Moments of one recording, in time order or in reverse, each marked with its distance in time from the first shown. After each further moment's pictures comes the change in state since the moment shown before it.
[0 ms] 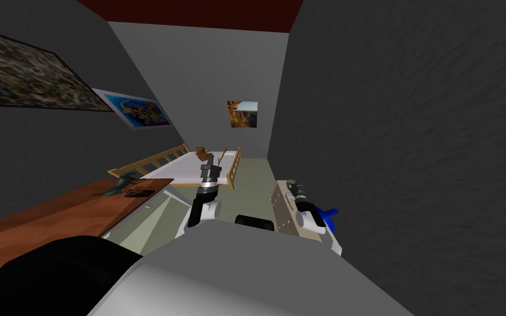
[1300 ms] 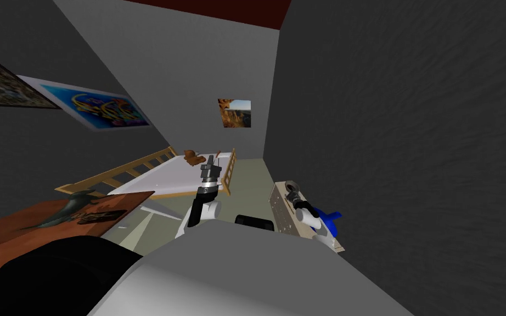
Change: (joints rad) left arm 0.000 0.000 0.000 0.000 0.000 0.000 0.000; right arm -0.148 -0.077 0.005 0.332 -0.200 0.254 -0.155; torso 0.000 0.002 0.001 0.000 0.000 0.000
